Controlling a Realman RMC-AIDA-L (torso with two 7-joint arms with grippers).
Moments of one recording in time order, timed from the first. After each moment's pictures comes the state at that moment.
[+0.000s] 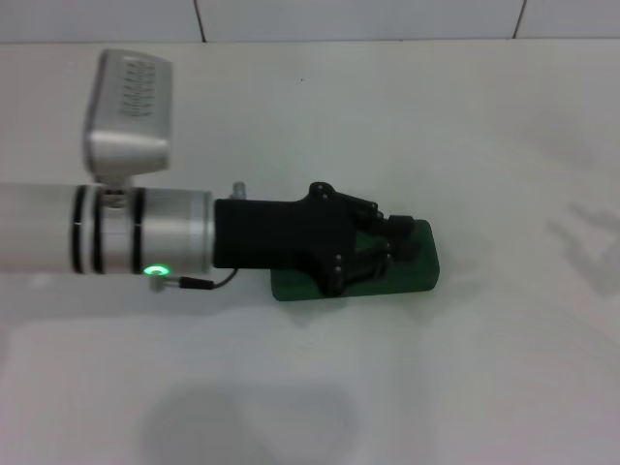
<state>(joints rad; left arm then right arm) -0.56 -2.09 1.37 0.63 1.48 1.42 -1.31 0.21 2.00 -0.52 -0.58 -1.38 -1.87 1.16</state>
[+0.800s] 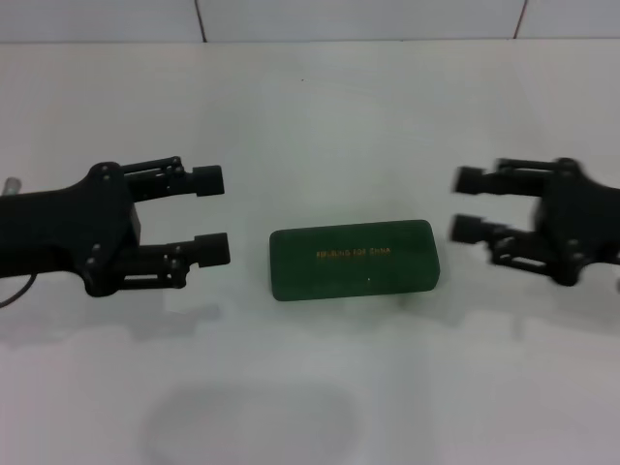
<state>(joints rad) -0.37 -1.93 1.02 0.73 1.48 1.89 -1.41 0.46 2.03 -0.88 -0.60 -1.59 -1.82 1.18</state>
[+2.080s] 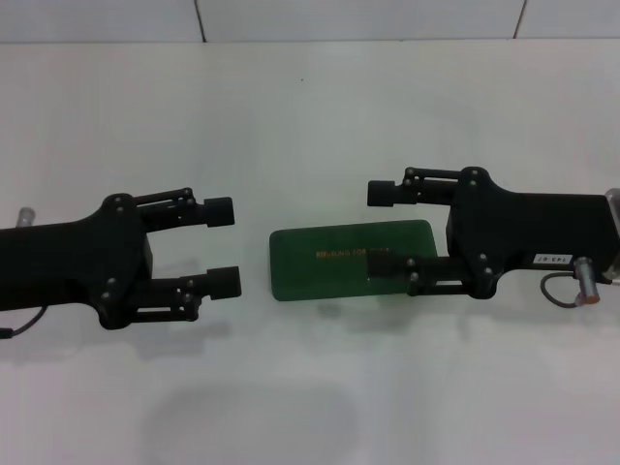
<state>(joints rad) -0.34 -1.96 1.01 0.72 1.53 1.89 -1.37 0.52 2.03 -1.26 -0.62 -1.37 -1.66 1.16</state>
